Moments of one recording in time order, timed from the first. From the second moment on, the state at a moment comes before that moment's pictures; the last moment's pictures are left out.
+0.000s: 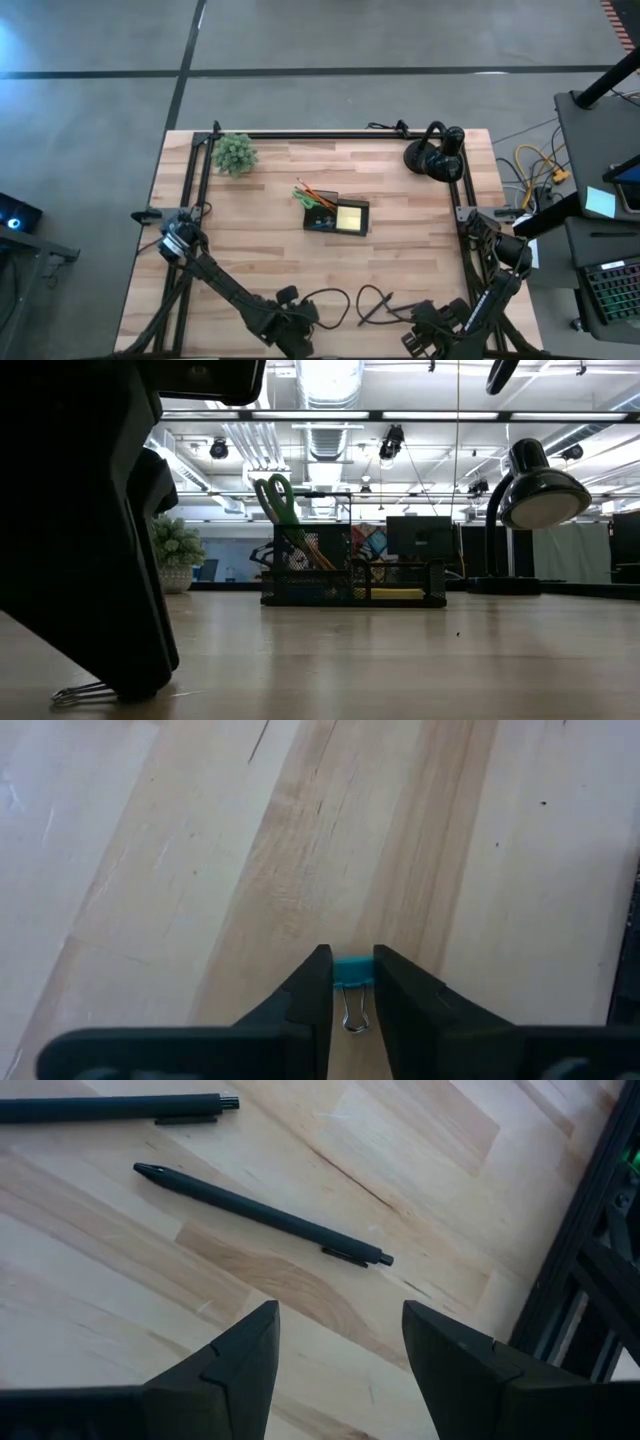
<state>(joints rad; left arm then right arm) -0.71 2.13 1.53 -0.57 -0.33 -1.01 1.03 2.11 1.75 -1.57 0.15 2.03</state>
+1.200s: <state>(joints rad) -0.08 1.88 1.48 -0.70 -0.33 -0.56 1.16 1.98 1.71 -1.57 0.44 2.28</state>
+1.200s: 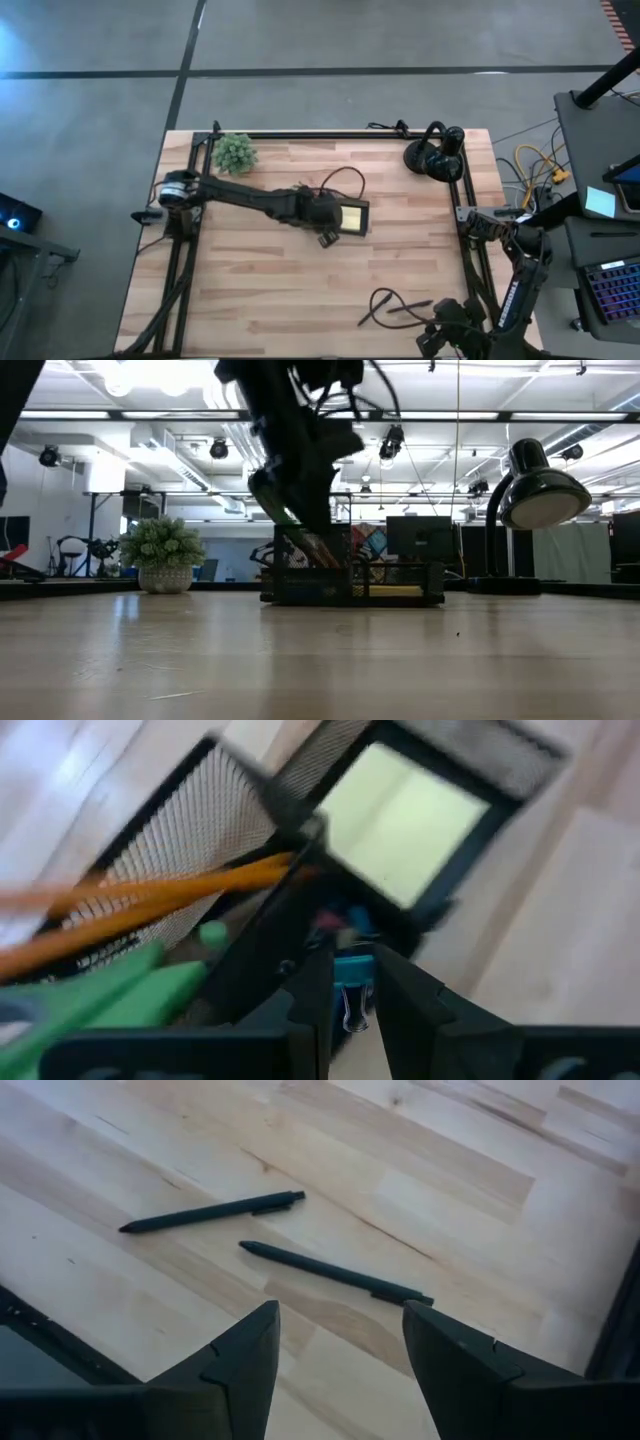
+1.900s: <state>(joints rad) -0.04 1.88 1.42 -0.70 -0.31 -0.65 1.16 1.97 1.69 -1.57 0.44 2.28</state>
